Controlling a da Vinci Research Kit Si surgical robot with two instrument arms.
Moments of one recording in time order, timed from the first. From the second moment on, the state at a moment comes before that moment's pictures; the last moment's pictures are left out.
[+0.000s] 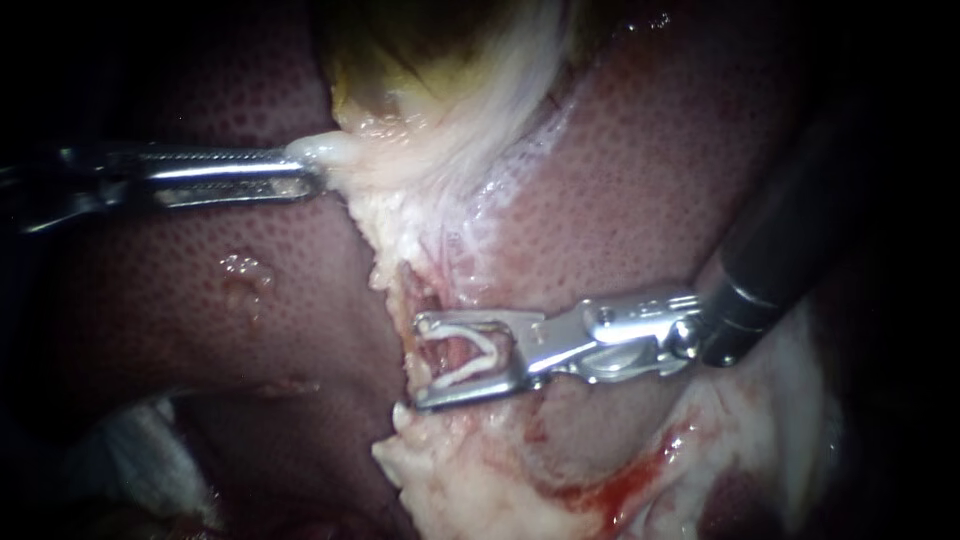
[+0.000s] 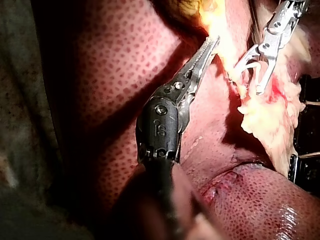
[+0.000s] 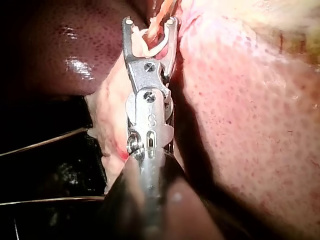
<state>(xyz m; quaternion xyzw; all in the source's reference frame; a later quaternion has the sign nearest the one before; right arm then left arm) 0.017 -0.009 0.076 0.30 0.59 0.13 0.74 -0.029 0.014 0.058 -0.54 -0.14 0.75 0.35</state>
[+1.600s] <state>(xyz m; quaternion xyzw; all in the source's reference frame) 0.020 -0.010 0.078 0.38 0.54 0.17 0.73 -0.029 0.013 0.058 -0.54 -0.14 0.75 0.35</state>
